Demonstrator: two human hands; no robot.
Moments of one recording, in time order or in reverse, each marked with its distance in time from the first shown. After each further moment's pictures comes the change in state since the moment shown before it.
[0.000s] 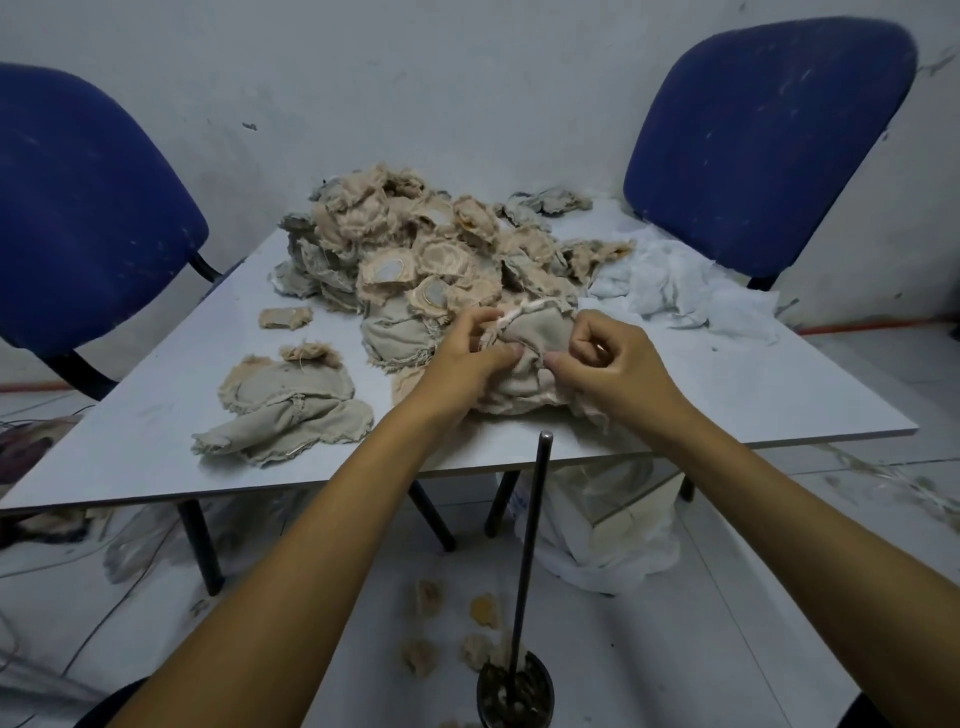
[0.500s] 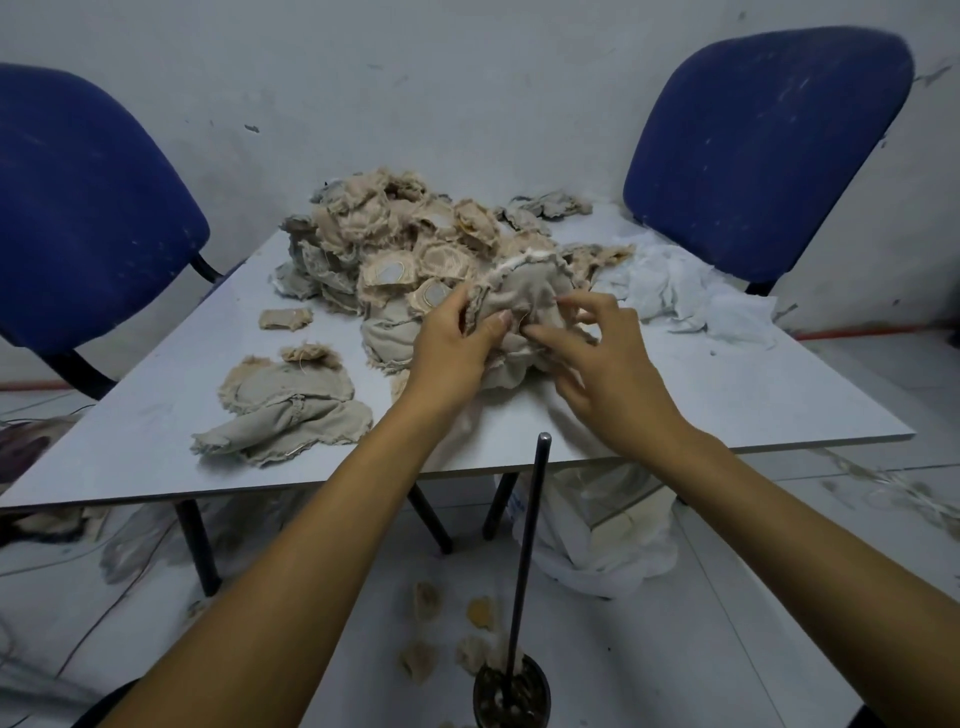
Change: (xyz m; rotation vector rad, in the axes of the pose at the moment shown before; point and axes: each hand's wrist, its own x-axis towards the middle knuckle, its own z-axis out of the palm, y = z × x) left_hand -0.003 0.018 0.004 0.037 0.210 0.208; right_hand -0.004 -0.003 0.005 -0.780 0.020 -0.353
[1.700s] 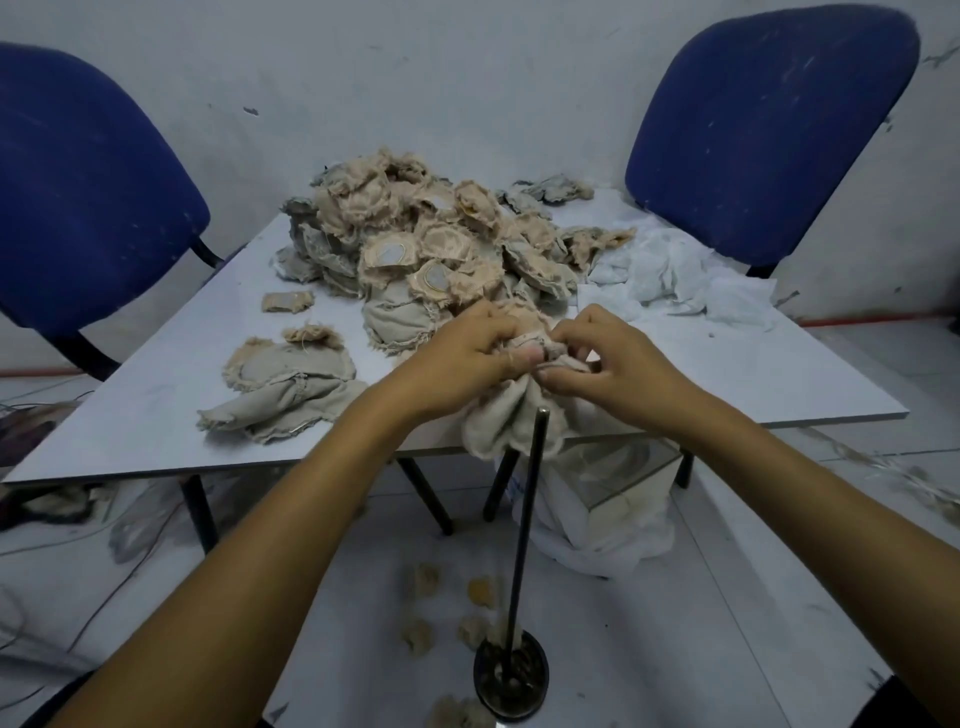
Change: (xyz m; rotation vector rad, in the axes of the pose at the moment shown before) left_hand -0.014 0.015 -0.018 0.485 -0.523 0.089; right_hand 0.000 -0.004 -0.023 0.416 -0.310 0.191
